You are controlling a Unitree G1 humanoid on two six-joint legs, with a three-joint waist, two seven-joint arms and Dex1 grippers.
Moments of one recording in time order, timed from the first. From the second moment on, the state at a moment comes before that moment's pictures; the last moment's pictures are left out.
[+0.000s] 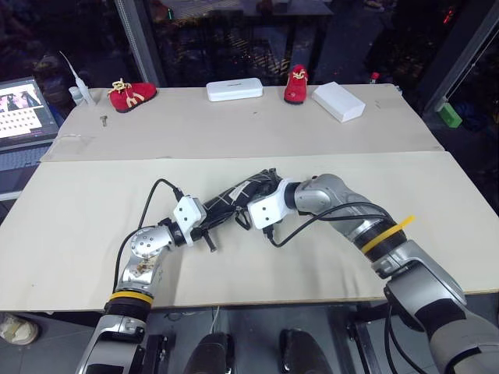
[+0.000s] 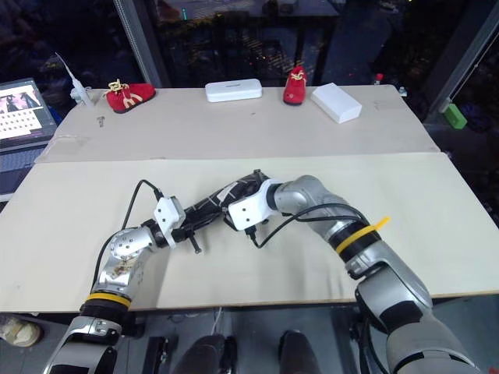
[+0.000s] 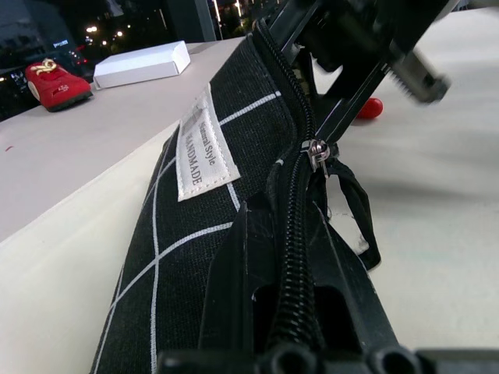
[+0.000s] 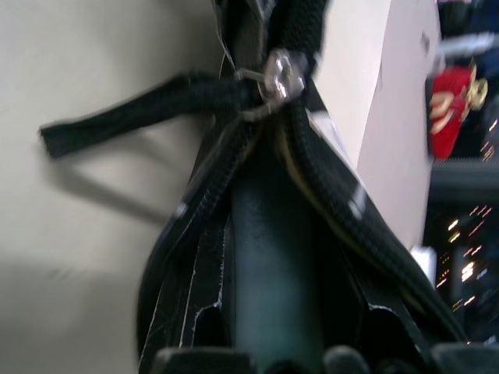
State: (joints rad) left arm -0.39 0.36 -0.04 0.38 -0.20 -0.30 -0.95; right arm -0.95 -0.43 0.61 0.53 -0.58 -0.49 0.62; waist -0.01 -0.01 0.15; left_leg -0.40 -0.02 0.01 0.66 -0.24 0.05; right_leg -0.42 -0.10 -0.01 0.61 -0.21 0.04
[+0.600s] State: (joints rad) left arm -0.39 0.35 -0.03 0.37 -0.22 -0.30 -0.93; right arm -0.74 -0.65 0.16 0.11 0.20 0.22 1.06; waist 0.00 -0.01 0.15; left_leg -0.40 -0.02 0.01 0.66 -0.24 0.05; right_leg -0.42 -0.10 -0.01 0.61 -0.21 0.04
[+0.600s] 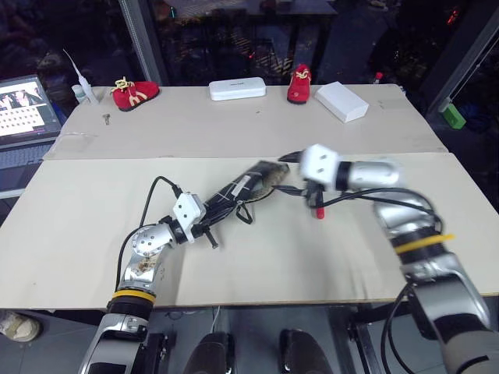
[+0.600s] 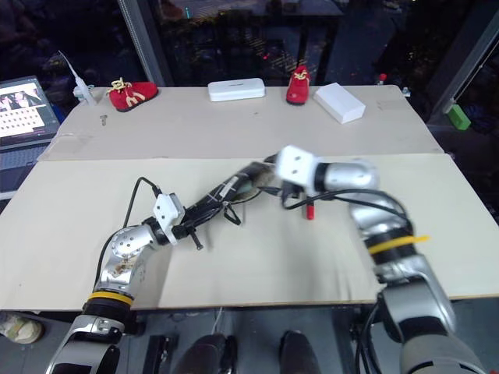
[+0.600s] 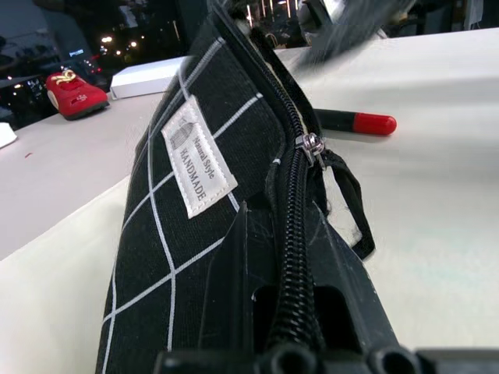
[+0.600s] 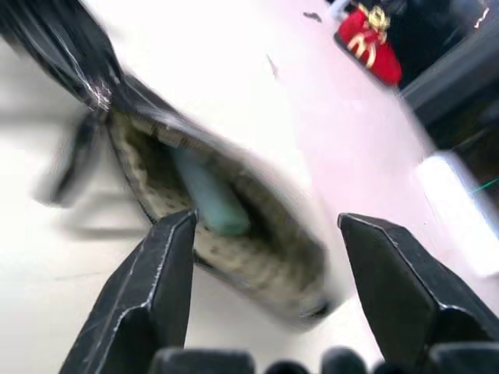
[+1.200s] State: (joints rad) left arm -0.38 0.35 -0.03 0.37 -0.22 -0.30 -0.94; right arm -0.71 -0.50 0.10 0.12 0.16 0.93 0.52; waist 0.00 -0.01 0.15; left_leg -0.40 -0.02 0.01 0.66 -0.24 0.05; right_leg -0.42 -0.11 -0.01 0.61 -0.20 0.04
